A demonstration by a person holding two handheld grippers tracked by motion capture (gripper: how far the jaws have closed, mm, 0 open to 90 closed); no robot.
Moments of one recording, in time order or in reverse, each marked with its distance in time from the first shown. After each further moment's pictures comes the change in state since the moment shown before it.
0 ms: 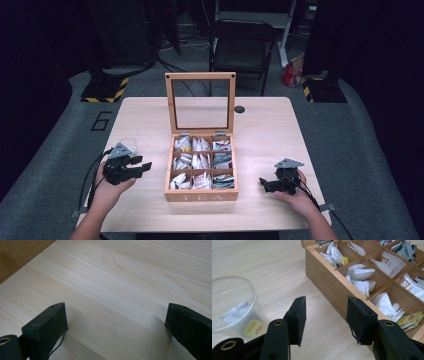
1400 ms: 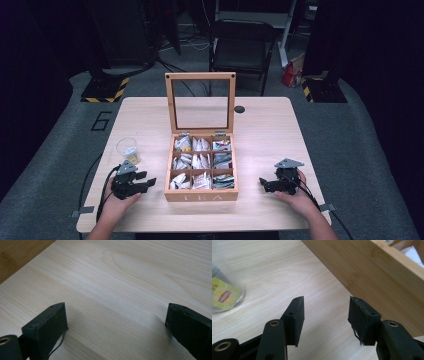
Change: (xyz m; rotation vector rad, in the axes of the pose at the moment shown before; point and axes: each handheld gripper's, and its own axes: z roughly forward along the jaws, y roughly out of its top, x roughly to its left) left arm -0.002 -0.055 0.035 0.048 -0.015 -0.026; right arm 0.000 0.000 0.000 0.000 0.000 0.001
